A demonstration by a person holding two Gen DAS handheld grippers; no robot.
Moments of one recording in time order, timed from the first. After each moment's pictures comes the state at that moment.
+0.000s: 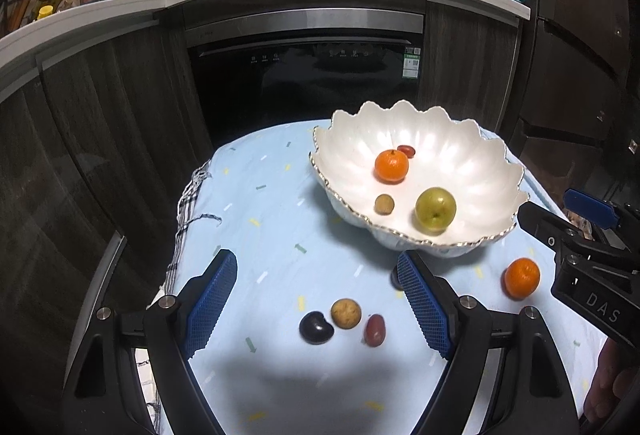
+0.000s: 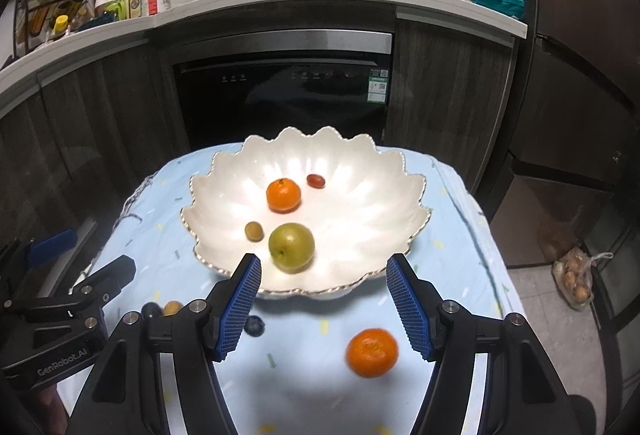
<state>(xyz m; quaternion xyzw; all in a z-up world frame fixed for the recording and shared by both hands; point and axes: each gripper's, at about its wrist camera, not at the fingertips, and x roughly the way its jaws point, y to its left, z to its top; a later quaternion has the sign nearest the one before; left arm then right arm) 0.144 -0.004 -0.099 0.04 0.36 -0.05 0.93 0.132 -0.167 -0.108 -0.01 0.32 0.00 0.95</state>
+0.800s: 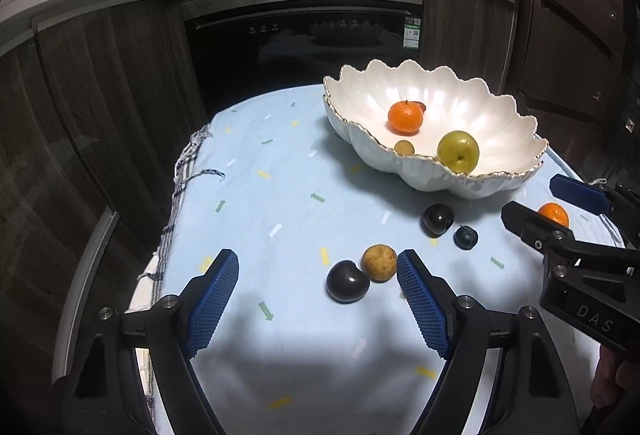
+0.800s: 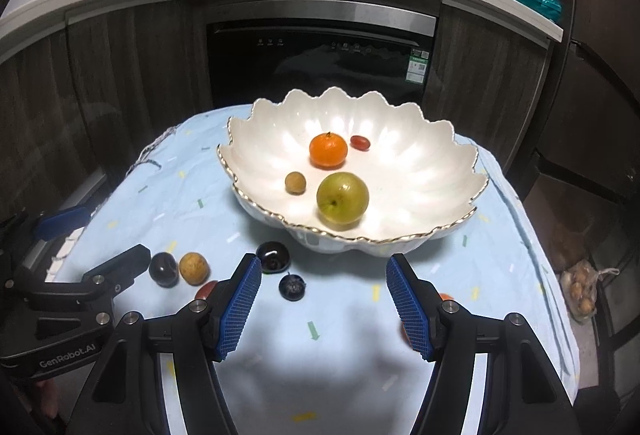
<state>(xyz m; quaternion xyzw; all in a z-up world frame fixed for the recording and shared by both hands) 0.137 0.022 -0.150 0.05 0.37 -0.06 0.92 0.128 -0.127 -0.156 -0.05 0.34 0.03 0.94</state>
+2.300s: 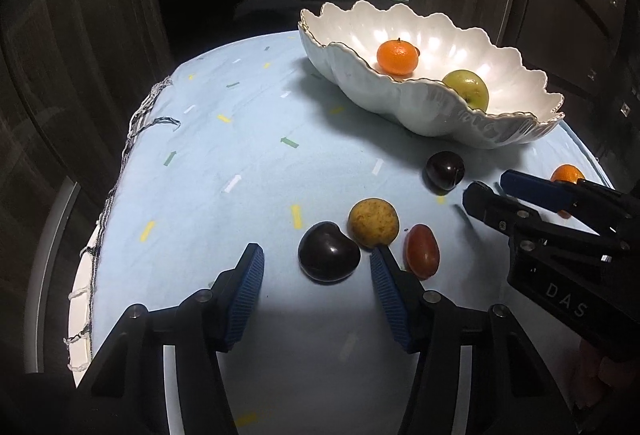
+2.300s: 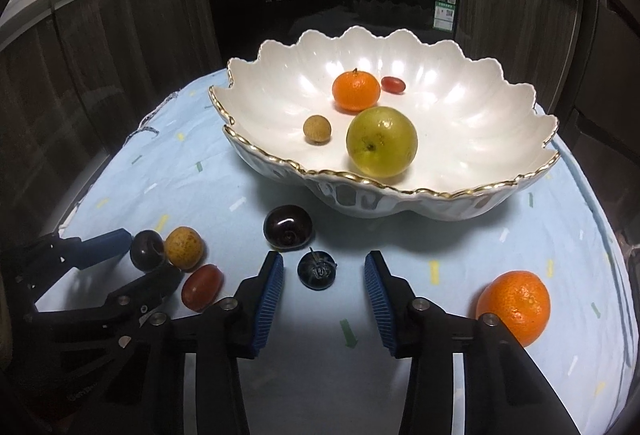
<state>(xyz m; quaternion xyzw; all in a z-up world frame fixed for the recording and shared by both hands) 0.160 0.010 -0.196 0.04 0.44 -0.09 0.89 0.165 -0.123 -0.206 -0.02 0.40 0.07 0.91</state>
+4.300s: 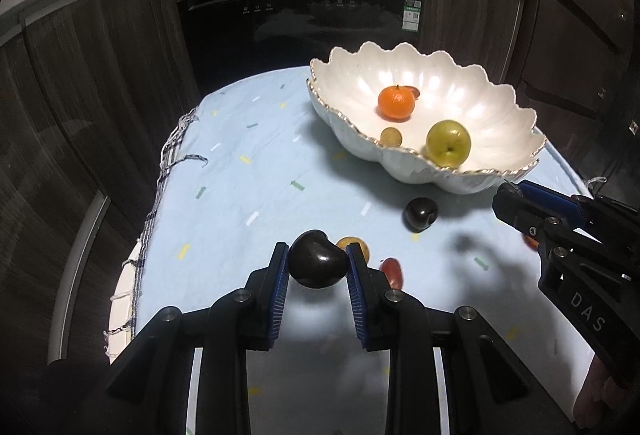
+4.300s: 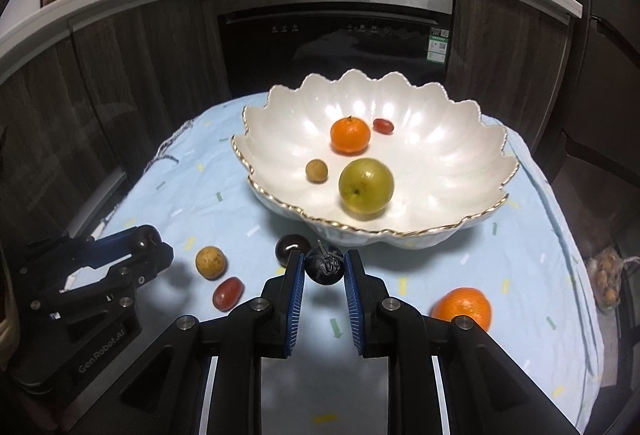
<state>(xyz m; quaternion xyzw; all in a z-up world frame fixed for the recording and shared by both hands) 0.144 0.002 -0.145 0.04 0.41 -0.06 0.91 0.138 -0.133 -0.152 -0.02 0.37 0.07 0.93</state>
